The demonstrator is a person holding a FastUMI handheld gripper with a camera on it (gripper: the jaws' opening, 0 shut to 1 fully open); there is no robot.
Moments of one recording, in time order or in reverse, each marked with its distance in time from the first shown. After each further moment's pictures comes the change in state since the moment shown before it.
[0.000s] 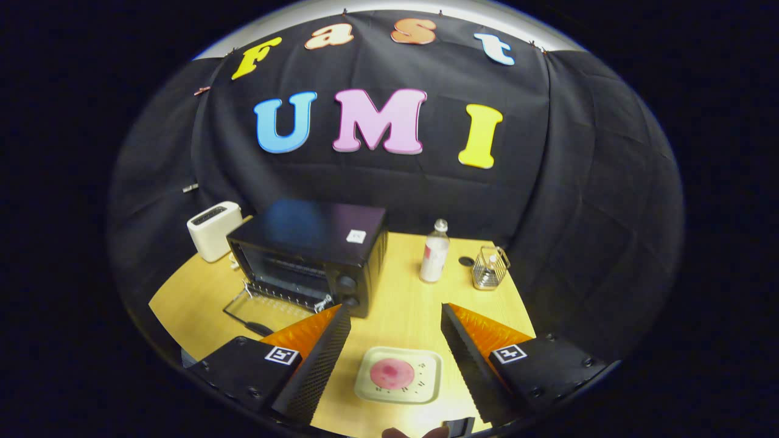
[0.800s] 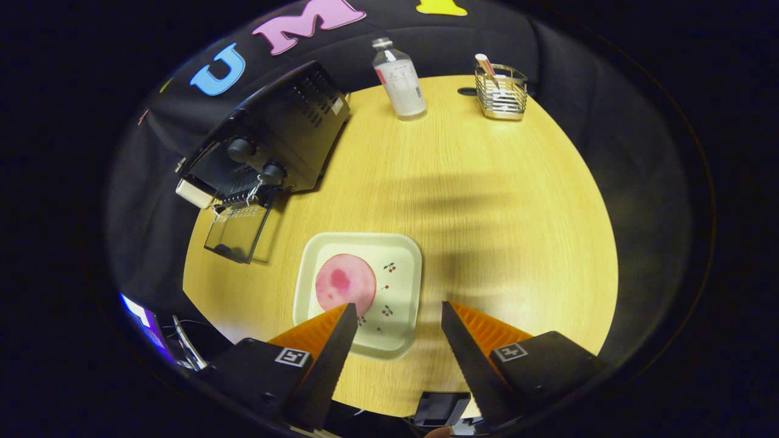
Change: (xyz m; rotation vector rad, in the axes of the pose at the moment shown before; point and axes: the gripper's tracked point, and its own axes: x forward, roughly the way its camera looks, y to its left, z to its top) arm 0.074 -0.059 -0.196 0.290 0.637 0.210
